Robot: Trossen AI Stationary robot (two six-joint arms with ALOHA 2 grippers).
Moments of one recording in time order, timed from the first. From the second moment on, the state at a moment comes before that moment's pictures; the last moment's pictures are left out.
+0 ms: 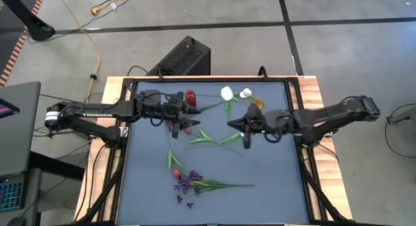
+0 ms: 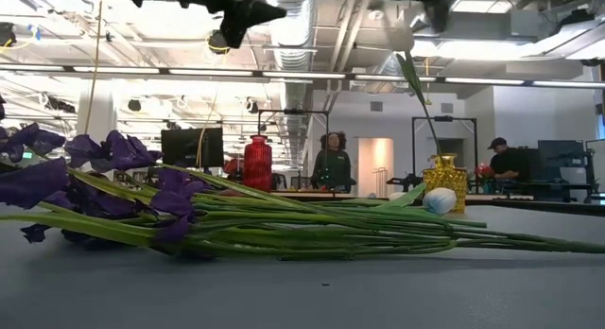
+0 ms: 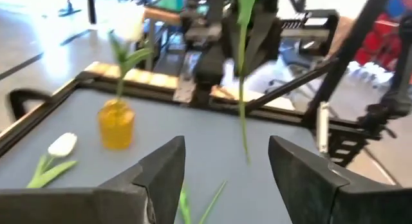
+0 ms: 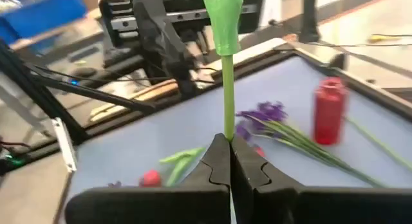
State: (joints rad) left arm 0.16 1.16 0.85 0.15 0.19 -0.18; right arm 0.19 1.10 0.90 -0.10 0.40 0.41
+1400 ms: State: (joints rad) left arm 0.18 1.14 0.84 0.03 0.17 -0.39; right arm -0.15 0.59 0.53 -0.04 0.94 0.21
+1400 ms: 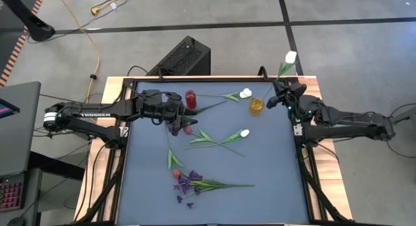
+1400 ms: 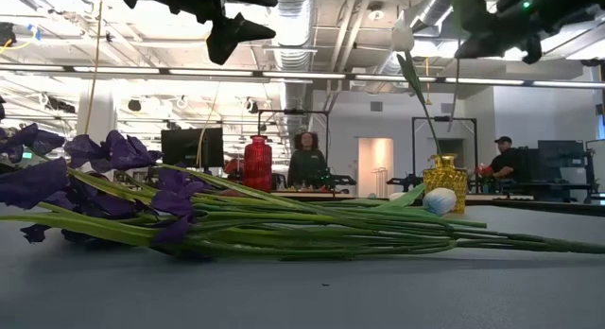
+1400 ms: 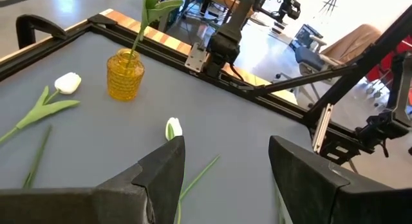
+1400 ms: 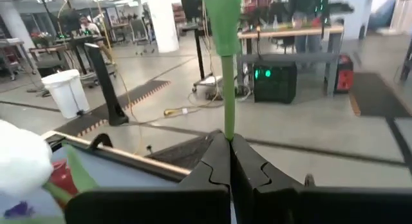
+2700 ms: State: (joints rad) left arm 0.12 1.14 0.84 -0.02 0.14 -0.41; right arm -0.22 0.92 0.54 -0.12 0.86 0.36
